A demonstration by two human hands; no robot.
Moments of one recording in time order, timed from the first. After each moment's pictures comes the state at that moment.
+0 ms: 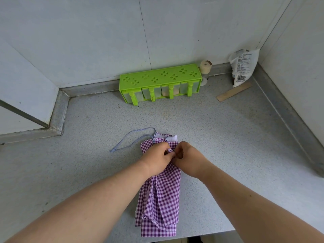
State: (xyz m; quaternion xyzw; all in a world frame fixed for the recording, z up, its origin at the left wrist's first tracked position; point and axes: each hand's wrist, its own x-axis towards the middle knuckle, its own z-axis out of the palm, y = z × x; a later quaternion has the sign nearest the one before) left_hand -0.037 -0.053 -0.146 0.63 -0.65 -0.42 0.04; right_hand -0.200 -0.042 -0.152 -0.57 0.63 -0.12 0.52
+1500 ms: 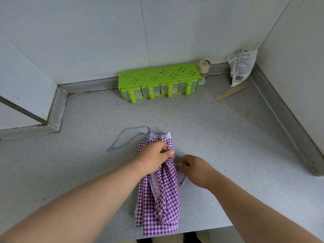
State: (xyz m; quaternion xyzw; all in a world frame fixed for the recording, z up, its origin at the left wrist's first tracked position) left_hand -0.032 -0.045 -0.143 0.61 -0.61 -0.49 0.09; right_hand -0.225 -0.012 -0.148 -0.61 0.62 -0.02 0.50
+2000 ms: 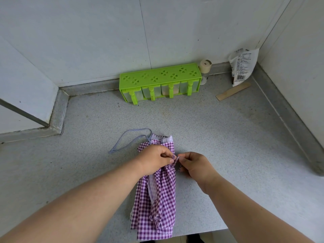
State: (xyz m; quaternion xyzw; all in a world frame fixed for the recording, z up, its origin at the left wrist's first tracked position) left_hand -0.020 -0.049 -0.152 0.60 -0.60 -0.52 0.07; right_hand -0.210 -0.012 -0.167 -0.30 0.65 -0.26 0.65
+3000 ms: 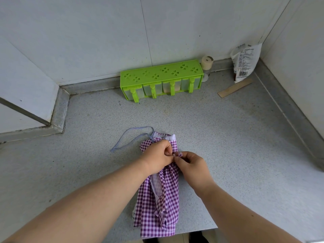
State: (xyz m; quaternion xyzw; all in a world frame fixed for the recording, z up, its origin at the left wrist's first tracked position) left_hand -0.027 -0.047 -0.152 0.62 -0.64 -0.44 0.06; right_hand -0.186 0.008 -0.163 -0.34 0.63 -0.33 0.62
